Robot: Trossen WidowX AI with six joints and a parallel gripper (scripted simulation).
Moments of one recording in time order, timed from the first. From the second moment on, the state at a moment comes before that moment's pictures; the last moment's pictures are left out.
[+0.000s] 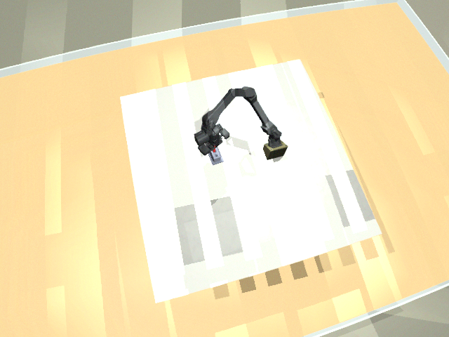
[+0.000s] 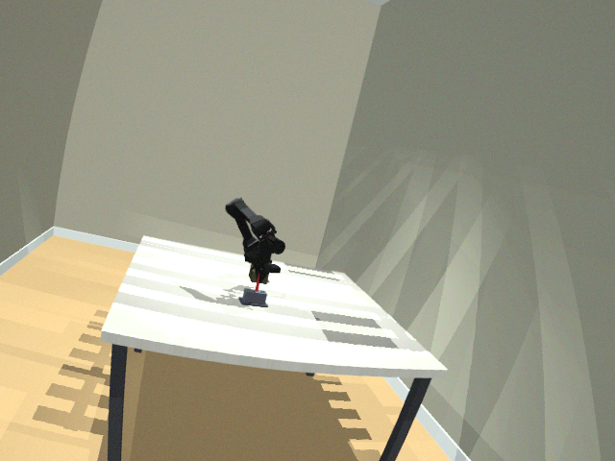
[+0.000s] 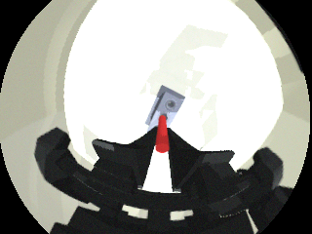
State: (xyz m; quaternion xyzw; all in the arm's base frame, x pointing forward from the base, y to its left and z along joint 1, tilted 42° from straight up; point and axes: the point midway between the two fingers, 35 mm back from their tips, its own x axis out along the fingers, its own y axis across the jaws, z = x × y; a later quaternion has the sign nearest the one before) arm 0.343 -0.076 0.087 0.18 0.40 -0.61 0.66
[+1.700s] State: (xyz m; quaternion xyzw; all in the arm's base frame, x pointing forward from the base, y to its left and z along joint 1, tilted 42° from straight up) arm 0.342 -0.079 0.083 0.18 0.40 -0.61 0.65
